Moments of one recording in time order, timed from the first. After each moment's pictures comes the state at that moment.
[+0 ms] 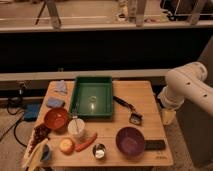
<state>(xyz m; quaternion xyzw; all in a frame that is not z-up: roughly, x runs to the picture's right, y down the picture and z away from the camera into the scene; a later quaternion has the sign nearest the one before) 0.284 0.106 0.684 -0.28 0.02 0.02 0.96</state>
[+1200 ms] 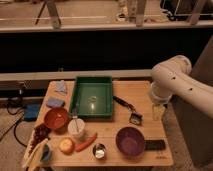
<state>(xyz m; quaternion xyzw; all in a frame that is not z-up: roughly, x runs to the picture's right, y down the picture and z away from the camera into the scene) 0.231 0.084 0.678 -0.28 0.01 -0.02 0.96</state>
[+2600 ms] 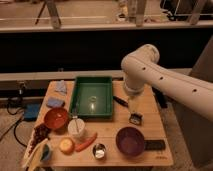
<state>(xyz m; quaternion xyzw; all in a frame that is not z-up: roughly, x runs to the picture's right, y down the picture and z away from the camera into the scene) 0.110 0.052 0.667 -0.27 -0.04 -0.08 0.96</state>
